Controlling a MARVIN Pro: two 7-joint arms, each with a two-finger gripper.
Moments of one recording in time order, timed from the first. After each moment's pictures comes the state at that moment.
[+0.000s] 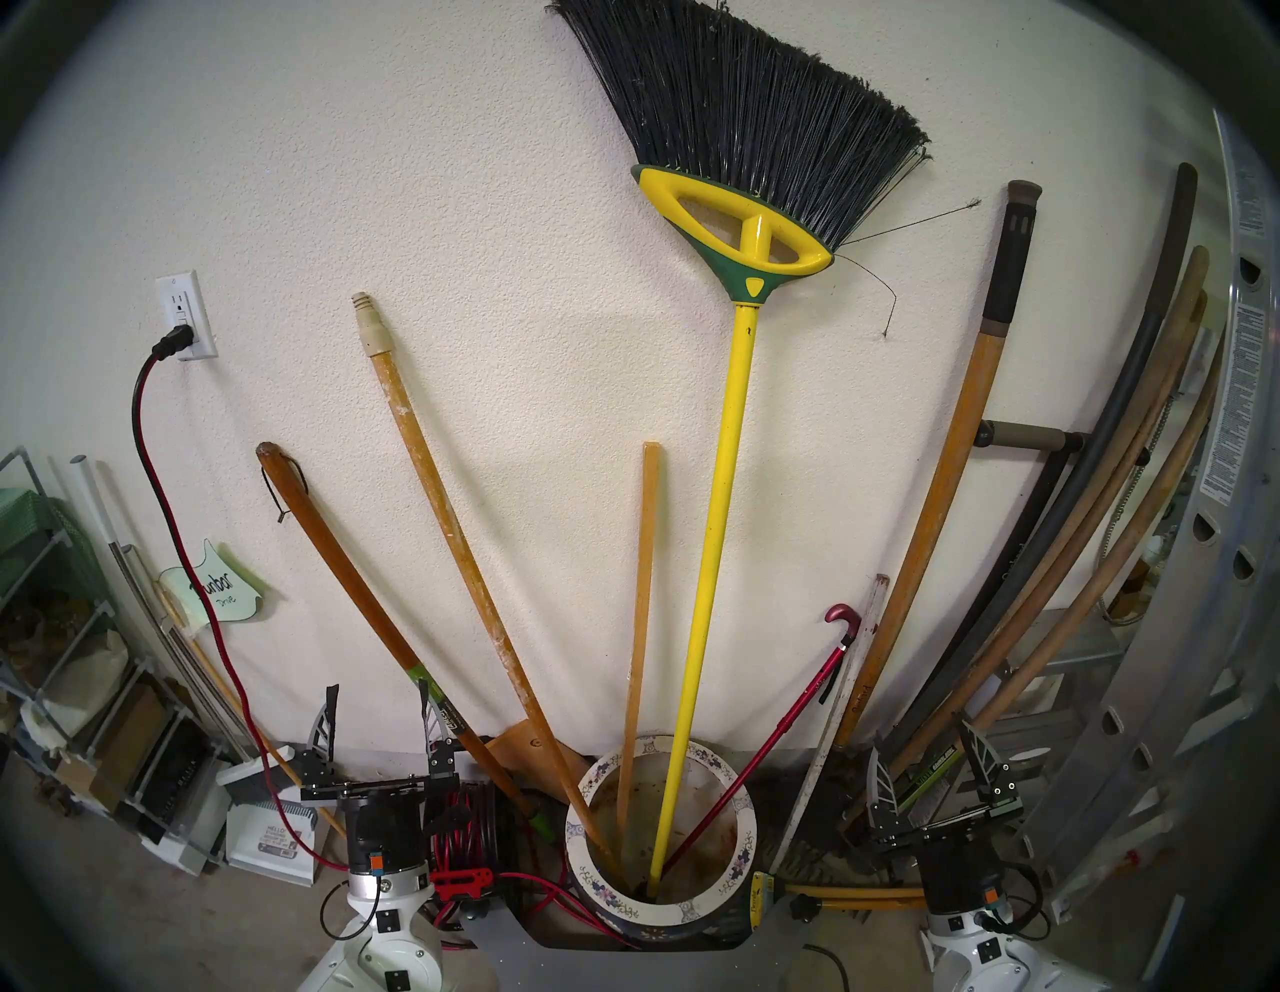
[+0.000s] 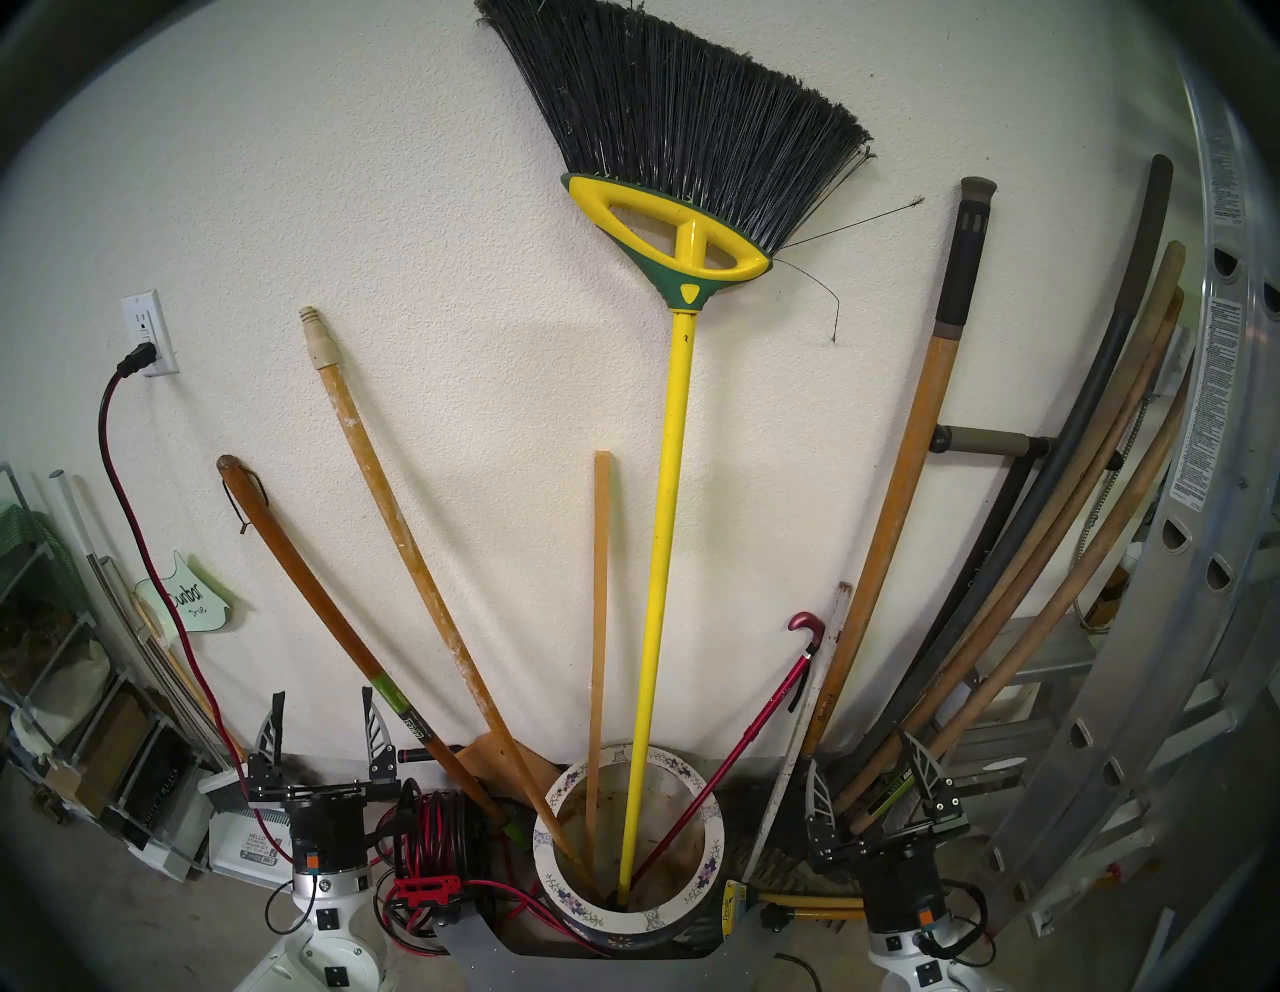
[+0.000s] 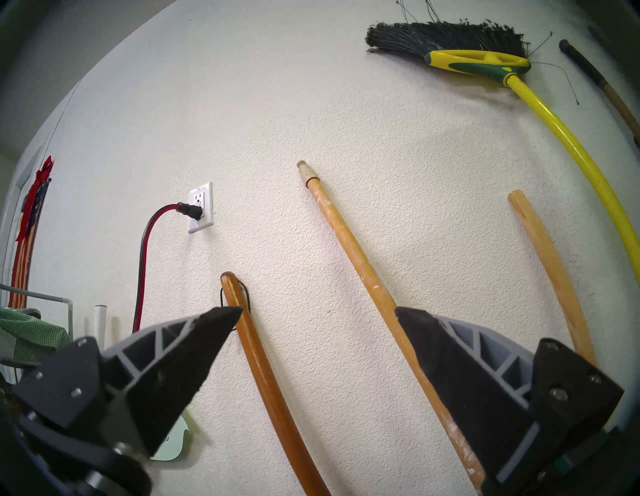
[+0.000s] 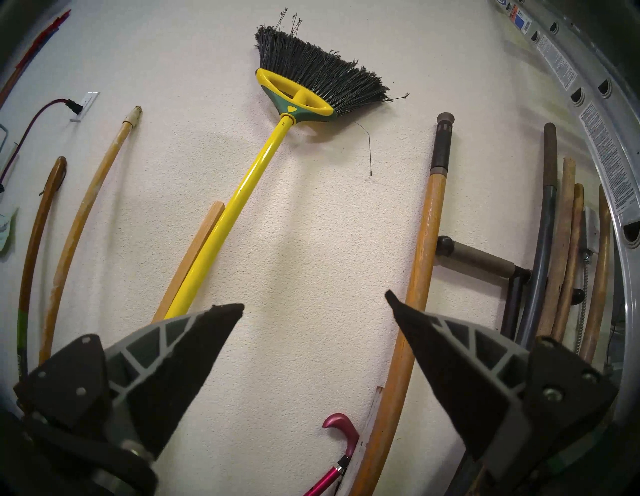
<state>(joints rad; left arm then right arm) 2.03 -1.33 -1.44 -1.48 0.51 -0.93 0.87 -2.18 -0.93 1.29 -1.61 -0.30 -0.96 -0.76</state>
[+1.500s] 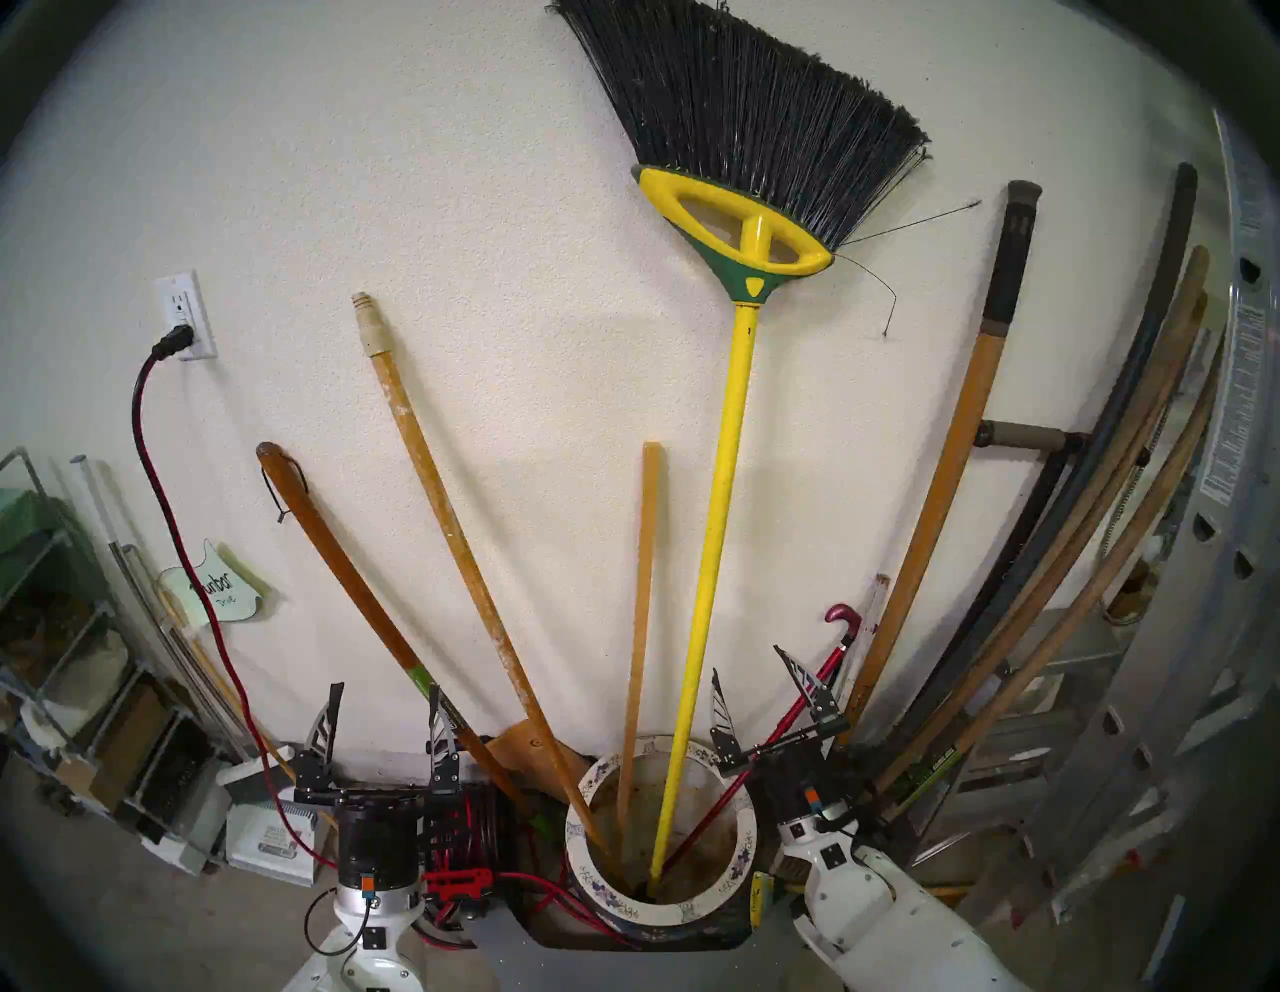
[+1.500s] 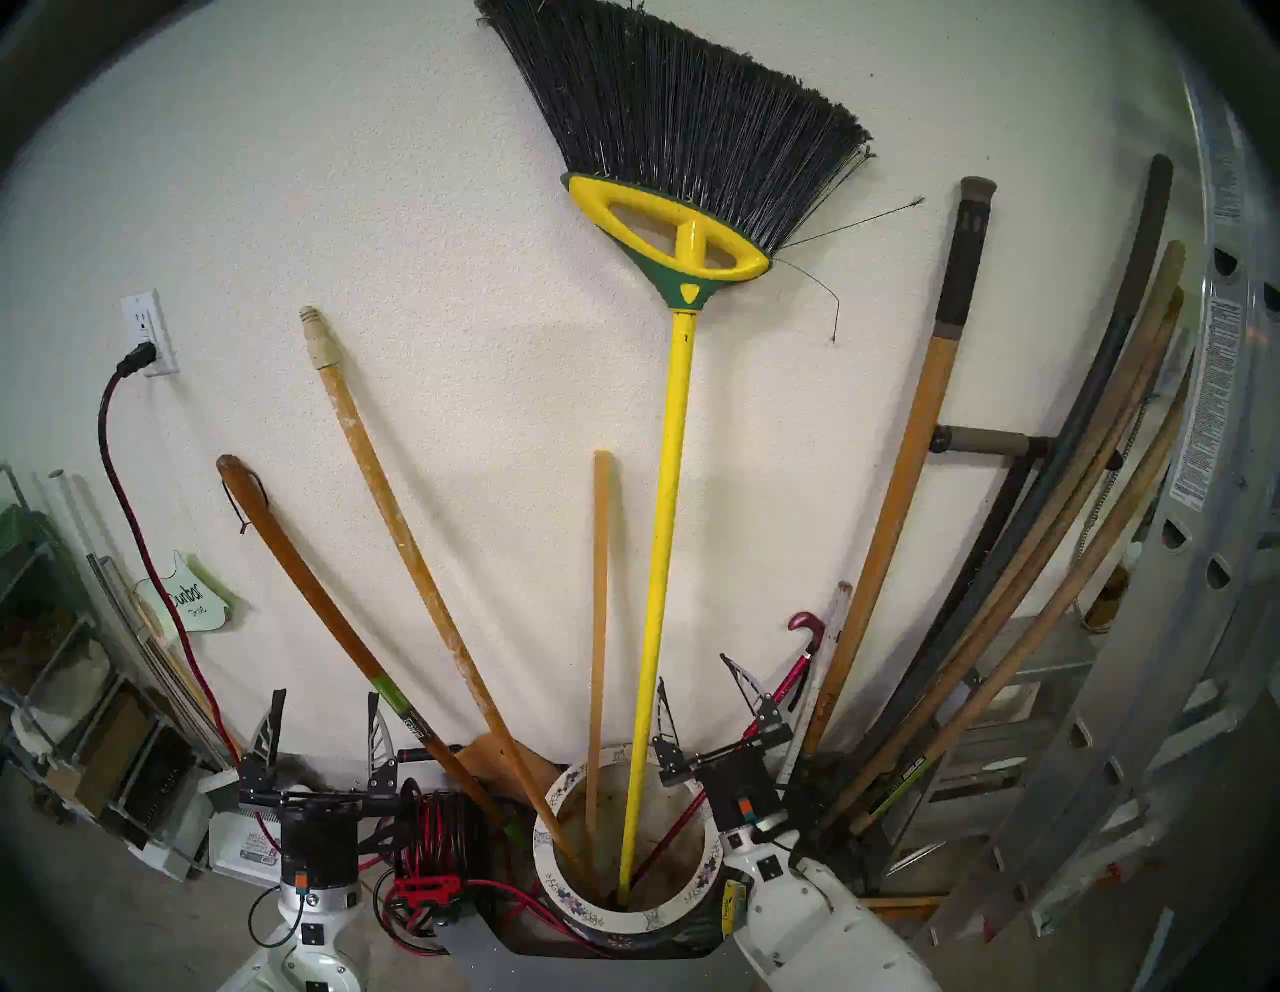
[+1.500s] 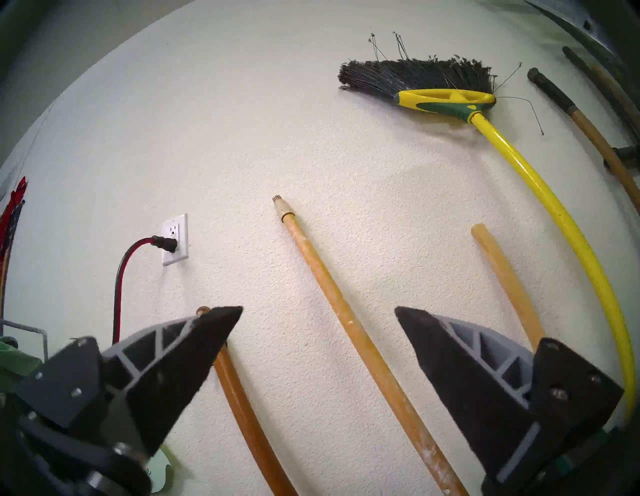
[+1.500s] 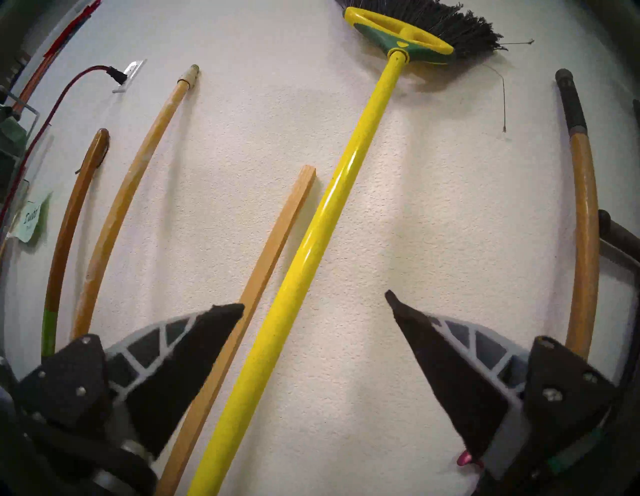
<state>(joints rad) 2.12 -1.29 -1.45 -1.57 0.58 -0.96 0.86 -1.71 -1.26 1.12 -1.32 -0.27 -0.77 -0.42</state>
